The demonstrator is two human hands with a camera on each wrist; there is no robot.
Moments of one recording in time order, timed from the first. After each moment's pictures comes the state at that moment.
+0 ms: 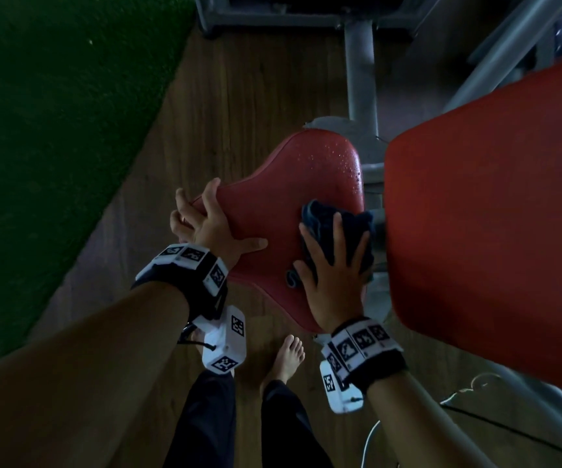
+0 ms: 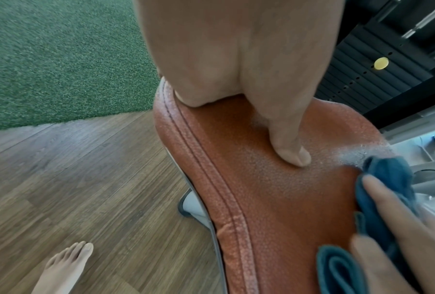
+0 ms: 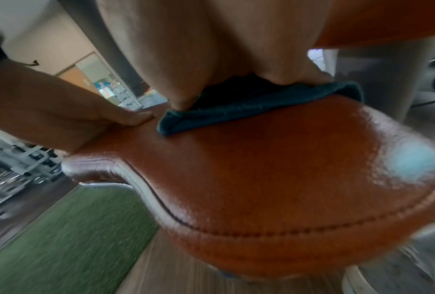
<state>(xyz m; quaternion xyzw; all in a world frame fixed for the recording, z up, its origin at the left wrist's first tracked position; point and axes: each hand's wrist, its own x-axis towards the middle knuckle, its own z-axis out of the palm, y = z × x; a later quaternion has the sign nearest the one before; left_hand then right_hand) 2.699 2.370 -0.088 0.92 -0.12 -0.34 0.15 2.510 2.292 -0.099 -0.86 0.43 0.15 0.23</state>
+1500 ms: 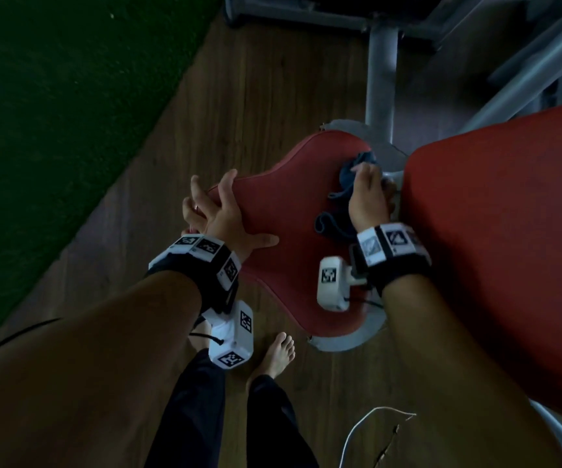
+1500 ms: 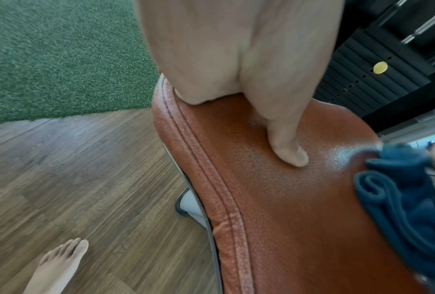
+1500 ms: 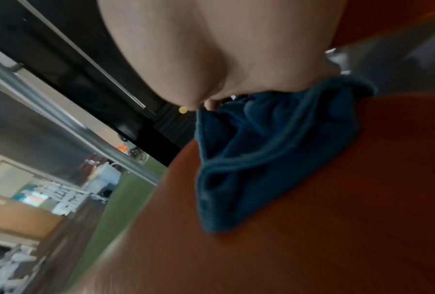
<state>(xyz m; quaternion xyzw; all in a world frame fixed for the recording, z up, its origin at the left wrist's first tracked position) 2.704 2.370 -0.078 0.89 -0.11 -0.40 0.17 2.592 2.179 -0.114 -0.76 0.56 0.06 0.33</state>
